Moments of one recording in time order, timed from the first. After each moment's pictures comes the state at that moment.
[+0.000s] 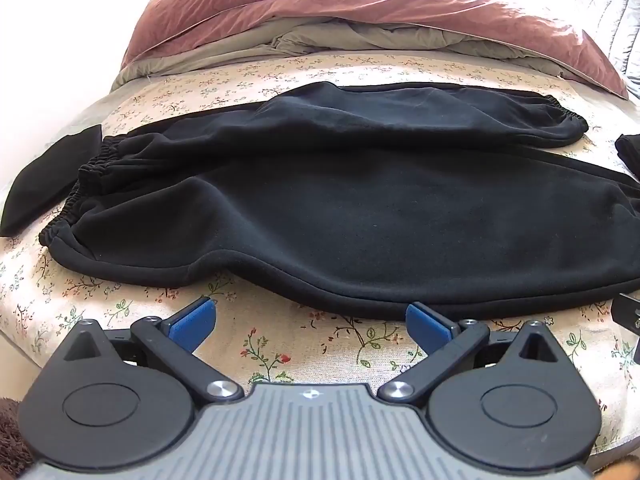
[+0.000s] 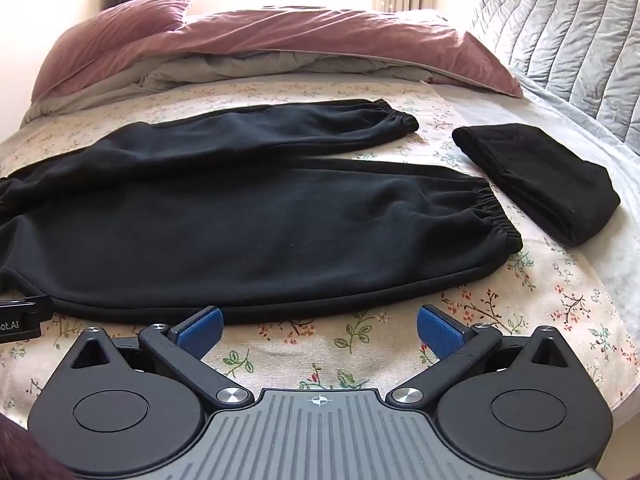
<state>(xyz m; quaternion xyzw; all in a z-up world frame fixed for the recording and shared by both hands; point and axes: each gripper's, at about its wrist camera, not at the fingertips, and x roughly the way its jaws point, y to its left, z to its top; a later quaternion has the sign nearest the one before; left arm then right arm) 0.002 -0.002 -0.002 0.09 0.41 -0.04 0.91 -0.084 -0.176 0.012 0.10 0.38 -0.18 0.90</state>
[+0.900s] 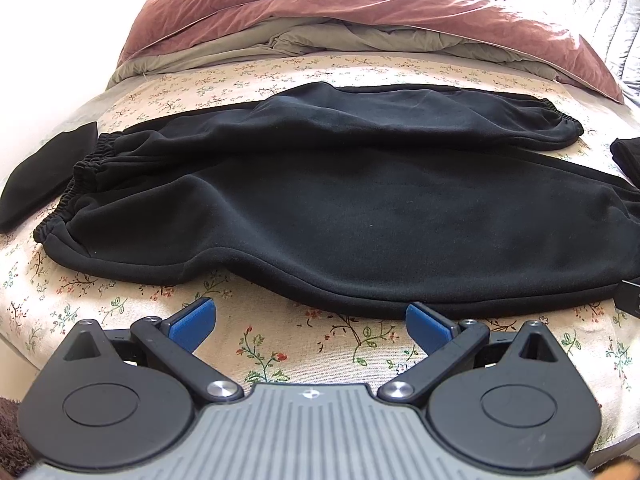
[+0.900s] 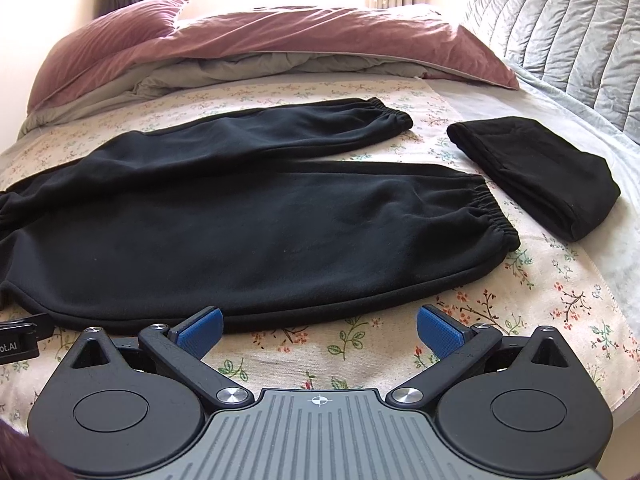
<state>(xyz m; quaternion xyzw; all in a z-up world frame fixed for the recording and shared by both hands) 0.005 0.004 -0.005 0.08 0.41 -0.05 0.91 -0.084 -0.187 0.015 0.12 0.38 -0.18 0.90</state>
